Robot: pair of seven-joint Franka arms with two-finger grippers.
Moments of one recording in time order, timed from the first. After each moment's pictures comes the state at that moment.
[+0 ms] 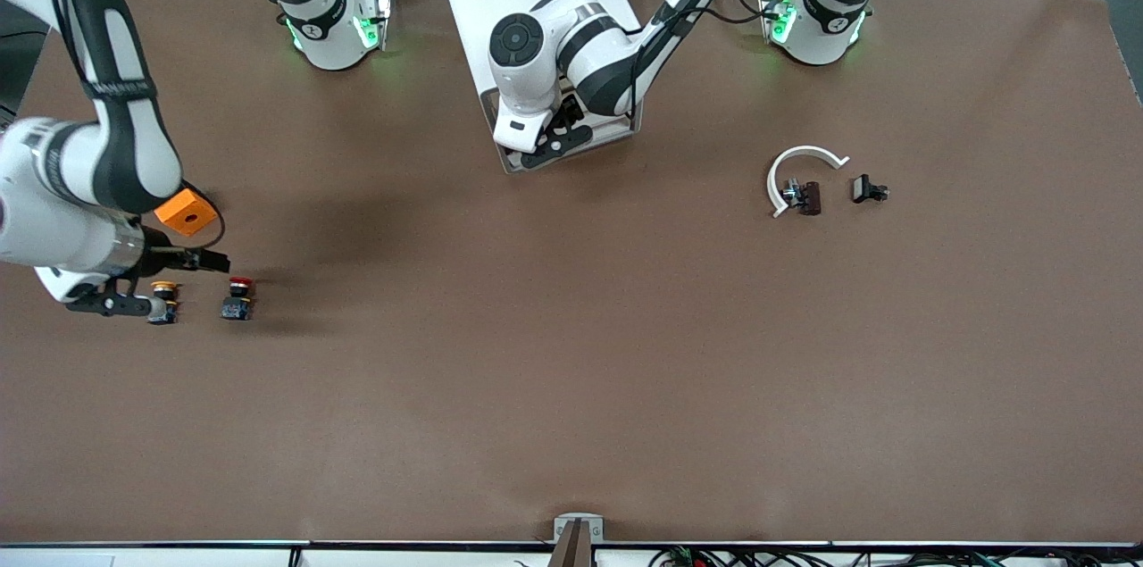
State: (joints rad) left arm -0.99 0.59 -0.04 -1.60 -0.12 2.08 -1.41; right arm -0.10 0.25 -0.06 -1.89 0.02 1.97 -0.09
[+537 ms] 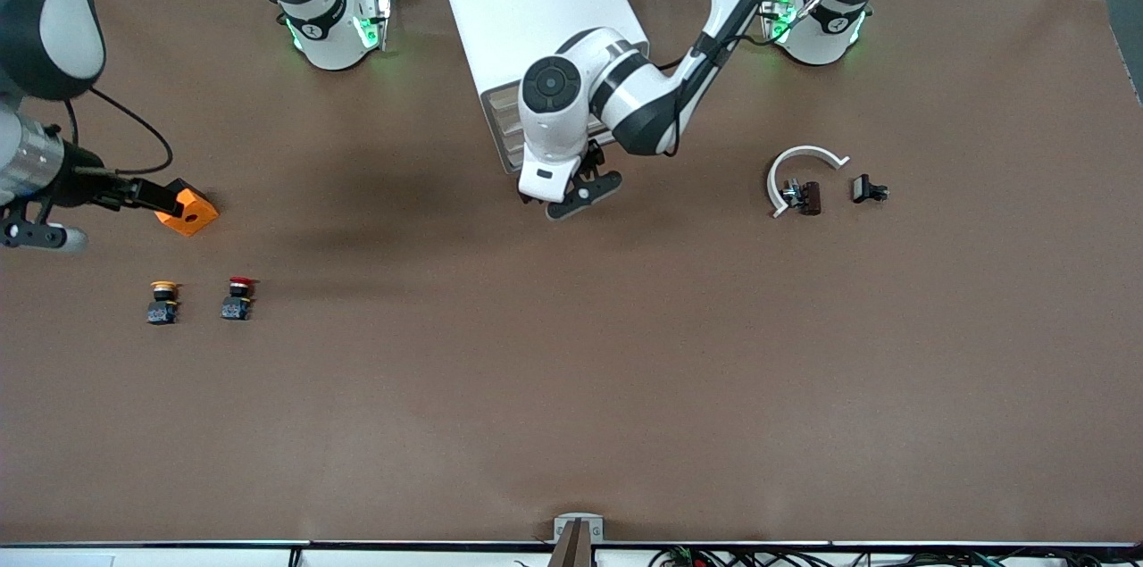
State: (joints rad) left arm -0.85 0.61 -0.02 -1.51 -0.08 2.08 -1.29; right arm -0.06 -0.03 -0.05 -1.88 0.02 1.75 0.02
